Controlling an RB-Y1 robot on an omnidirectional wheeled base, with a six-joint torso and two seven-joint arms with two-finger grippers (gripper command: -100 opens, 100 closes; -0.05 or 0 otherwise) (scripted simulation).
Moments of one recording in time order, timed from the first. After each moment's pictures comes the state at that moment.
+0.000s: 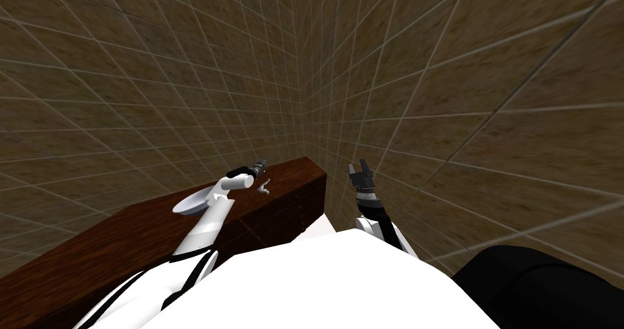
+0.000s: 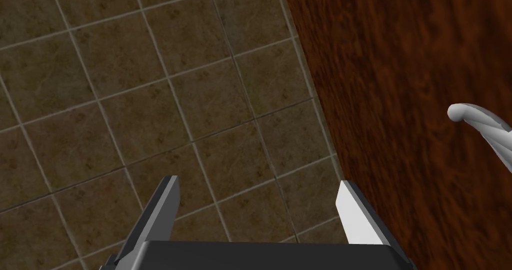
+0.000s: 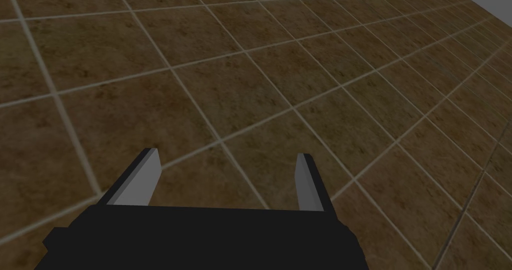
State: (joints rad) left arm -0.38 0.51 0.14 -1.58 0.40 0.71 -0.23; right arm 0.53 -0.04 -0.02 -2.28 -0.04 -0.50 -0.14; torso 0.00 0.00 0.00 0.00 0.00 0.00
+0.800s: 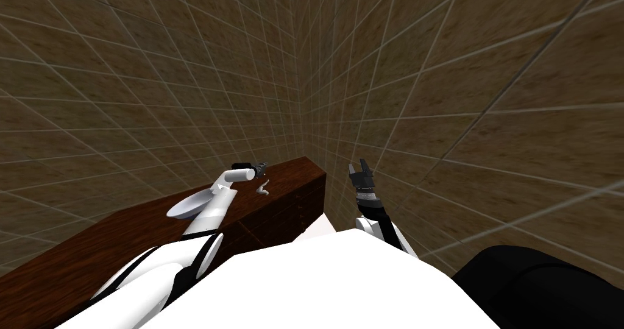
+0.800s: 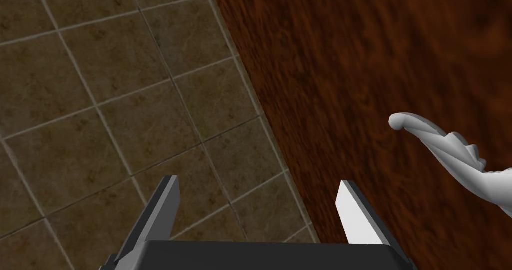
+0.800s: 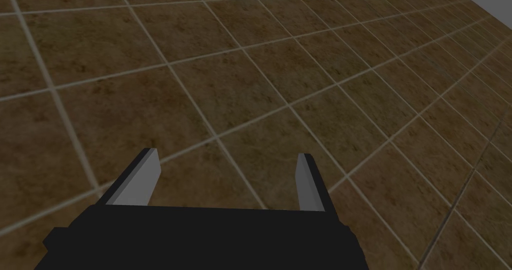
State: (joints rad) left arm -0.52 0.55 0.11 -1.41 0.45 0.92 -0.23; right arm 0.53 -0.04 -0.02 -2.28 -0.04 -0.50 -0.14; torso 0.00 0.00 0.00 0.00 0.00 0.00
